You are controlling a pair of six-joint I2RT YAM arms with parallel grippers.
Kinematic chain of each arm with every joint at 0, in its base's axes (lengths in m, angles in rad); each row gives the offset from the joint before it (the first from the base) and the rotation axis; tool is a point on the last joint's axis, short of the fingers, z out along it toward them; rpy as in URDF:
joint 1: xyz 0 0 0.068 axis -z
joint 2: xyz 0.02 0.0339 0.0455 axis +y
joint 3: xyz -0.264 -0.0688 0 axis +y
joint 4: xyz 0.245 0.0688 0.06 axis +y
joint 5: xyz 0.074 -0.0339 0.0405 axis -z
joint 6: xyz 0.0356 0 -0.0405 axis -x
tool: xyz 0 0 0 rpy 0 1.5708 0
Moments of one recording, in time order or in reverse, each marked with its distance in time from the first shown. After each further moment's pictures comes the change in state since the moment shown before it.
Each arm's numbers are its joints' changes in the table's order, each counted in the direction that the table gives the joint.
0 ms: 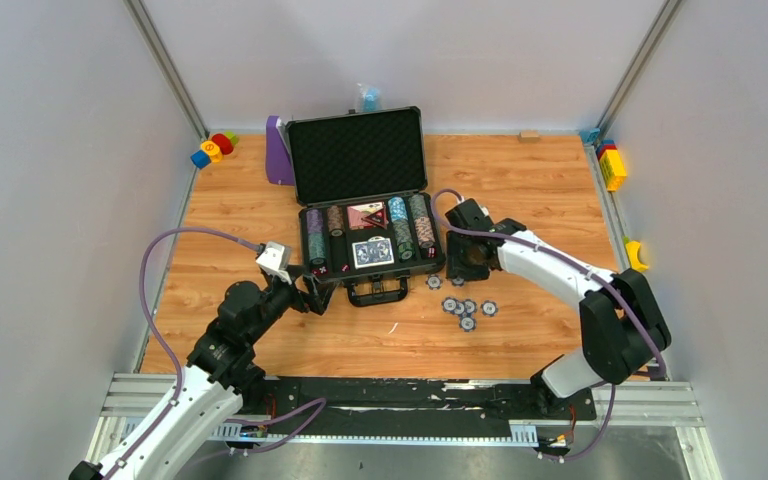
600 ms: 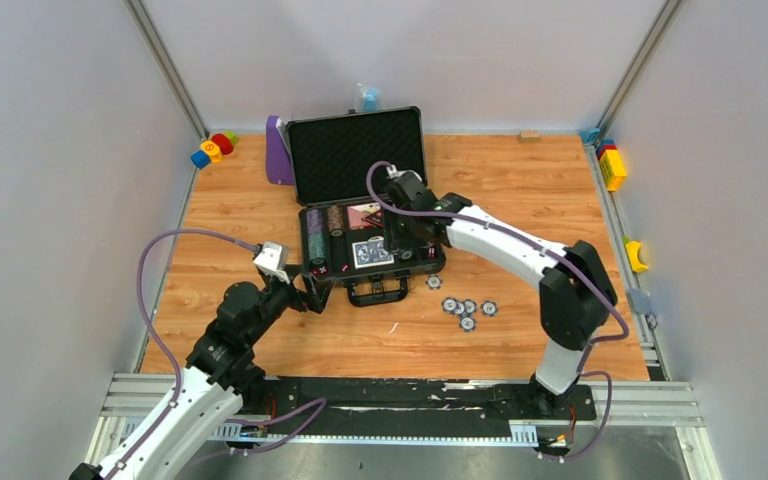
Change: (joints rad) left arm 0.000 -0.013 0.000 0.008 -0.024 0.003; right arm -0.190 0.209 -0.388 -0.050 -0.032 0.037
